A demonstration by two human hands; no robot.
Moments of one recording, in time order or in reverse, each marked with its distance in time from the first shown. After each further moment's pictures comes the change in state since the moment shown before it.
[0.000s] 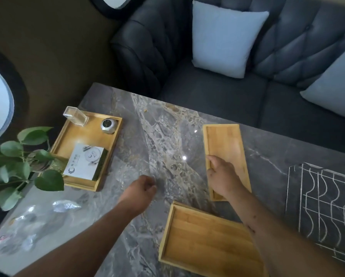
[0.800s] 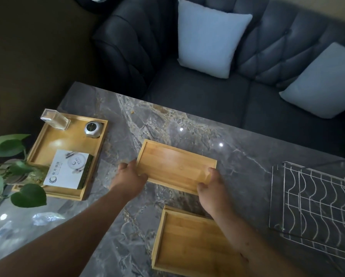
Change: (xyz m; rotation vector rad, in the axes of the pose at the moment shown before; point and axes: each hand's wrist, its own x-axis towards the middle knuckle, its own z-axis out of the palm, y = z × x) left_hand 0.050 0.035 -0.022 0.222 0.053 -0.033; right_hand -0.041 -0.013 0.017 0.230 0.136 0.274
